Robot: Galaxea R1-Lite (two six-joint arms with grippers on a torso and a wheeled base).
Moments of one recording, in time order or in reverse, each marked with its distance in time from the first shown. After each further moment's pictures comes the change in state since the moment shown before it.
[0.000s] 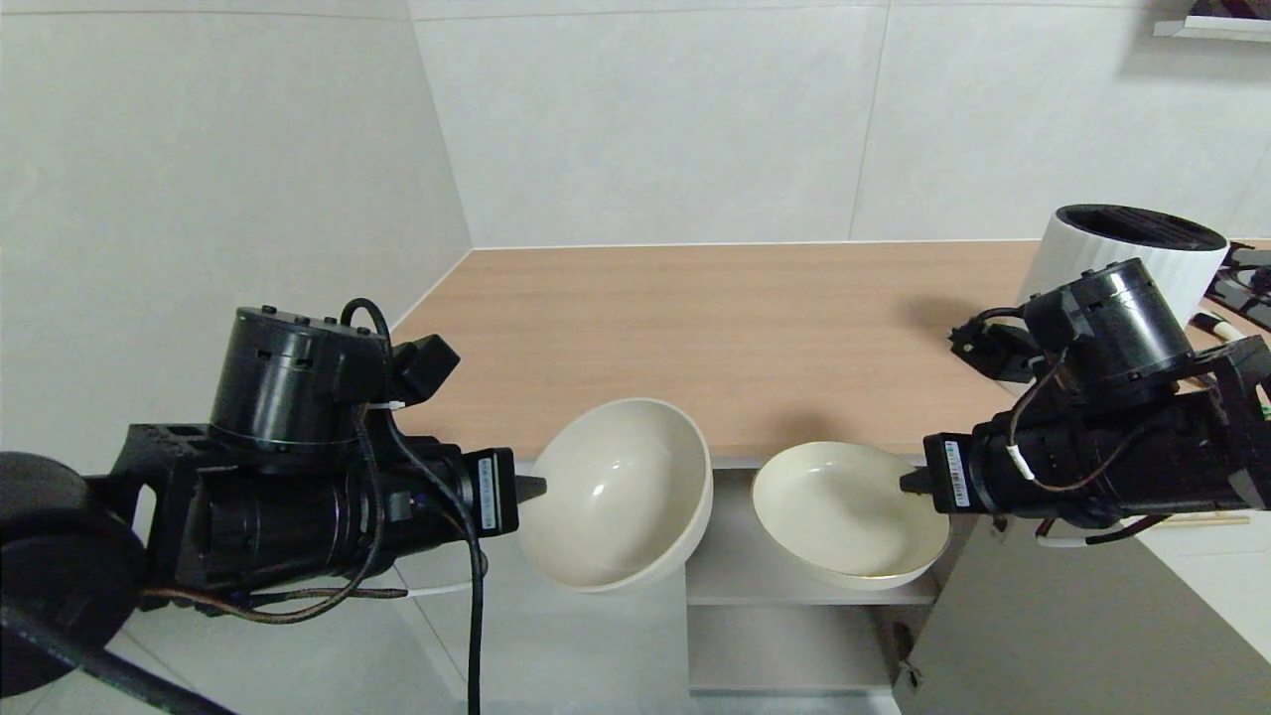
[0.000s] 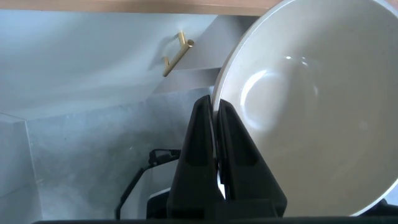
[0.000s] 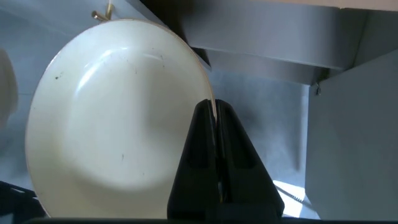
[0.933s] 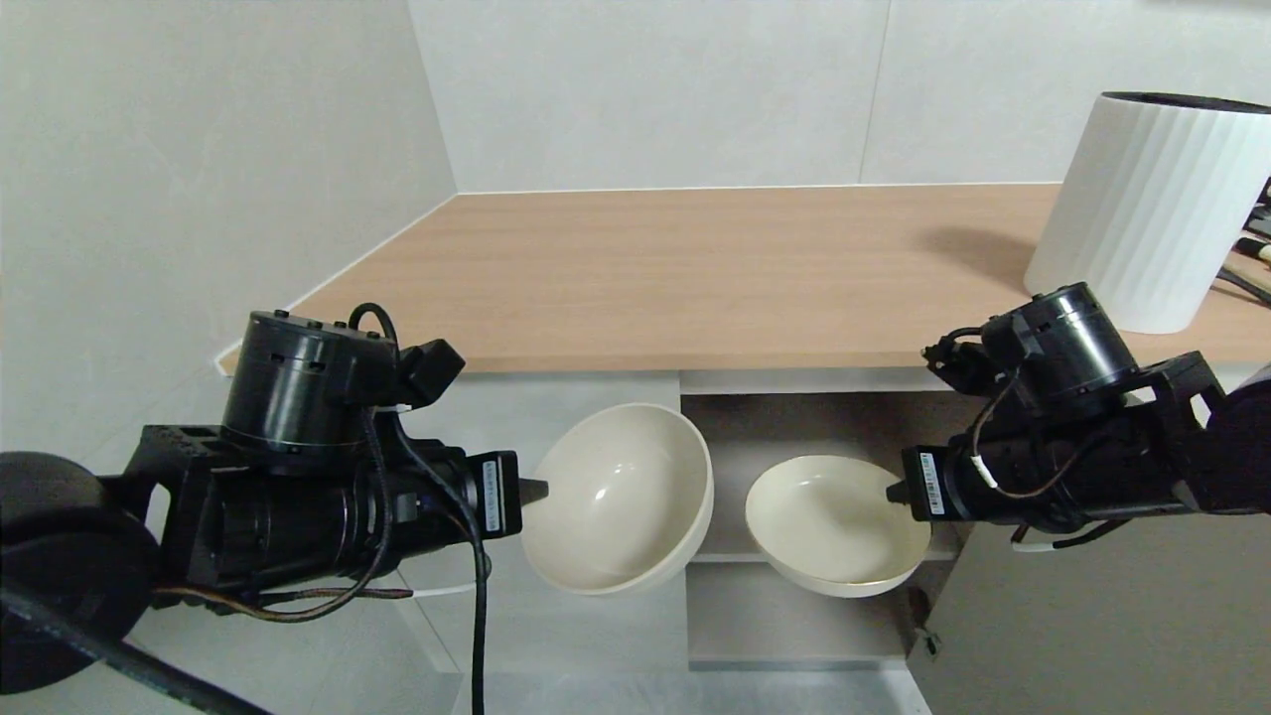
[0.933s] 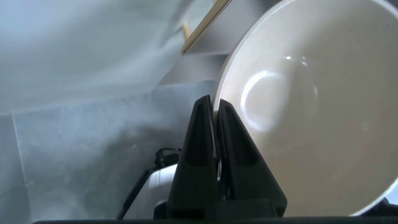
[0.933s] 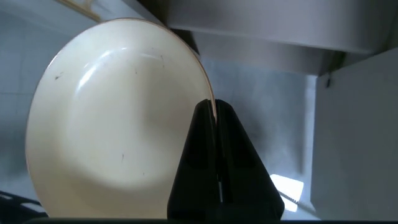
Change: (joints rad) left arm 0.000 0.013 0.001 0.000 0.000 0.000; right arm 0.000 0.066 0.001 -0.029 -0.011 0.000
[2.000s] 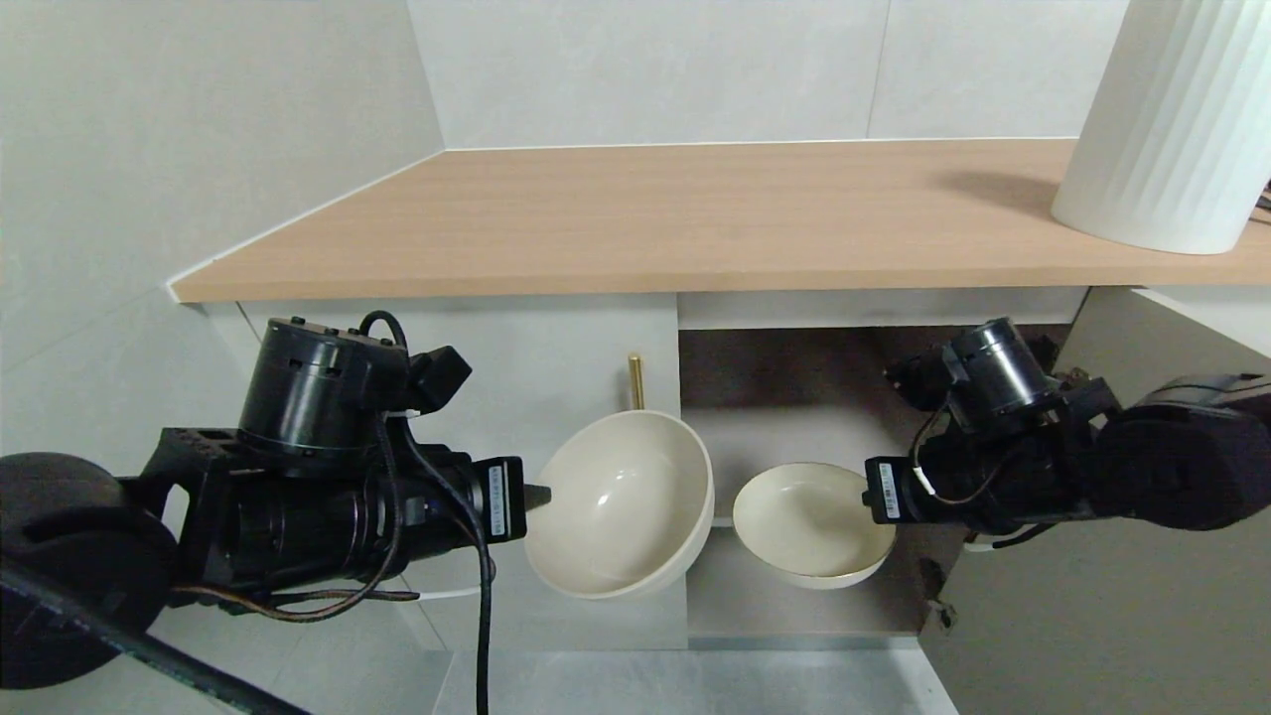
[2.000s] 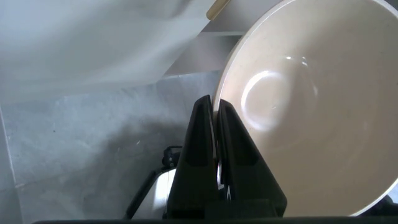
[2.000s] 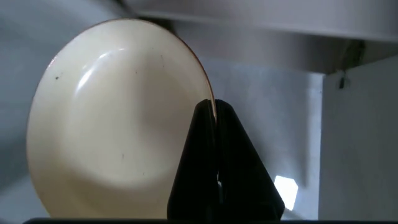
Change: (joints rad) left arm 0.000 0.018 0.000 0.000 -0.001 0.000; right arm -0.001 0.143 -0.004 -0.118 -0.057 0.002
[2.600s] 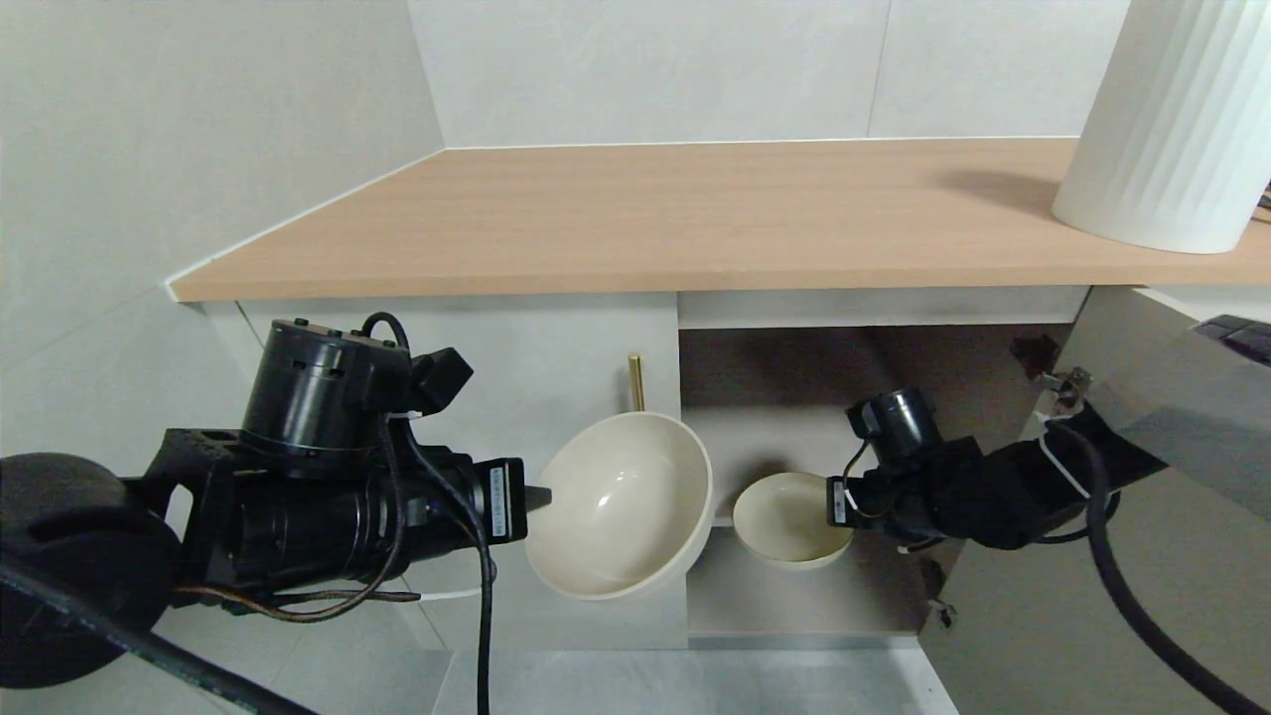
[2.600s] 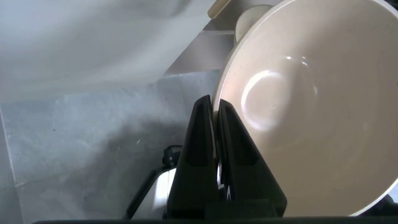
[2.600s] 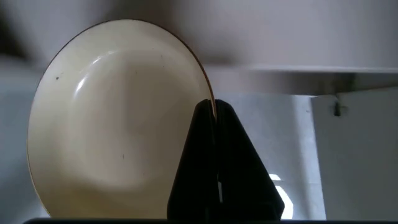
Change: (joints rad) left arm 0.000 0.004 0.001 0.000 0.000 0.000; right arm -0.074 0.371 -0.063 -0.317 -0.114 0.029
